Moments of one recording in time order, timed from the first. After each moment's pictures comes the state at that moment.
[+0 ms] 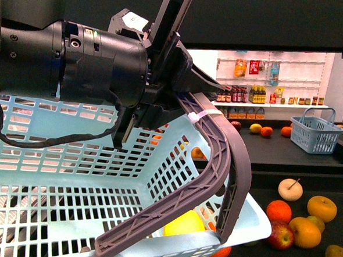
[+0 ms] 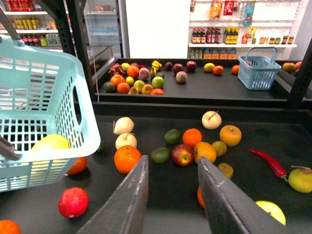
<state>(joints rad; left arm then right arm) -0.41 1.67 1.13 0.39 0.66 -0.88 -0.17 0.13 0.14 -0.02 -0.16 0.00</state>
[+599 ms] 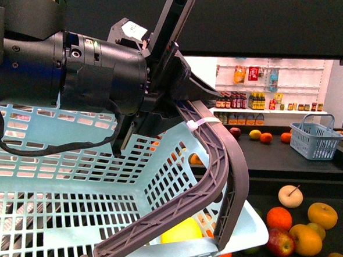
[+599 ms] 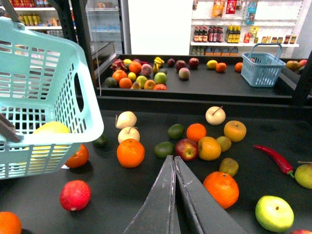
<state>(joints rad) -0.41 1.67 1.13 0.39 0.66 -0.88 0.00 0.05 0.05 -0.01 0.00 0.00</state>
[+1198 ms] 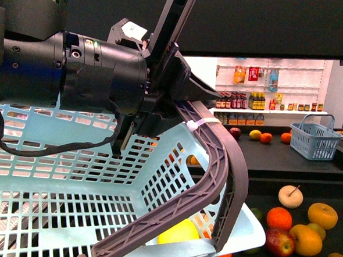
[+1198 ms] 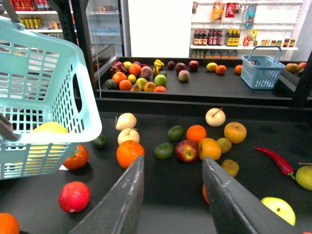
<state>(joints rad) -0.41 1.67 1.13 0.39 0.66 -0.88 0.00 0.01 0.02 0.00 0.00 0.00</state>
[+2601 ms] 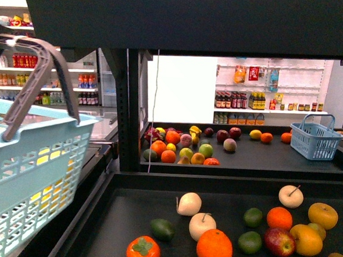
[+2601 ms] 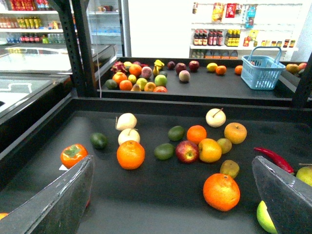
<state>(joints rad) 0.07 1.71 1.08 0.92 0.27 -1.35 0.00 0.01 0.02 0.00 0.00 0.00</state>
